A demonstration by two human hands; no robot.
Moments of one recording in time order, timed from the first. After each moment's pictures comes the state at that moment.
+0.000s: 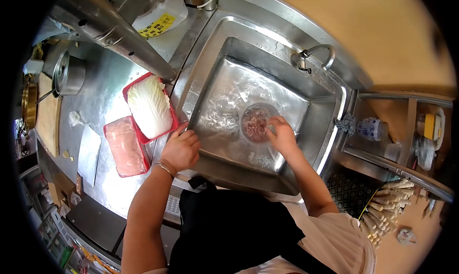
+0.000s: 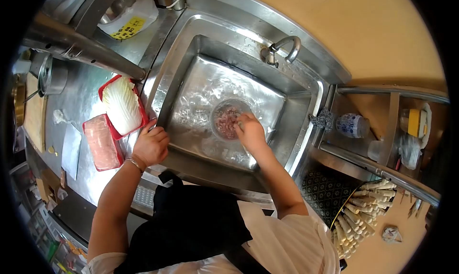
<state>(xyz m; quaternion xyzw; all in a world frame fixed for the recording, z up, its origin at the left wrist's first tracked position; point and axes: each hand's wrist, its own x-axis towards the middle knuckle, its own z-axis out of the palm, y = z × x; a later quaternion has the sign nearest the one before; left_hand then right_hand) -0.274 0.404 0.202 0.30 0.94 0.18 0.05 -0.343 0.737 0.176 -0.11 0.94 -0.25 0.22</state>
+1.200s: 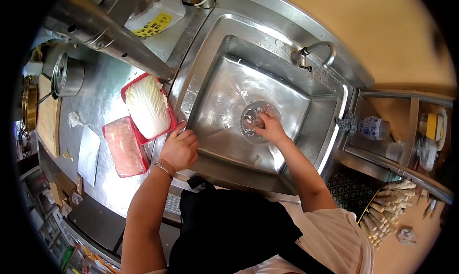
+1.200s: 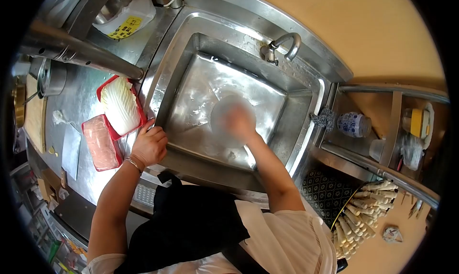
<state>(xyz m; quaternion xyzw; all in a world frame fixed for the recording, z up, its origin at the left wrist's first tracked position) -0.275 0.404 0.202 0.30 0.94 0.16 0.06 -0.358 0.731 0.118 -0.12 0.90 -0.33 0.27</state>
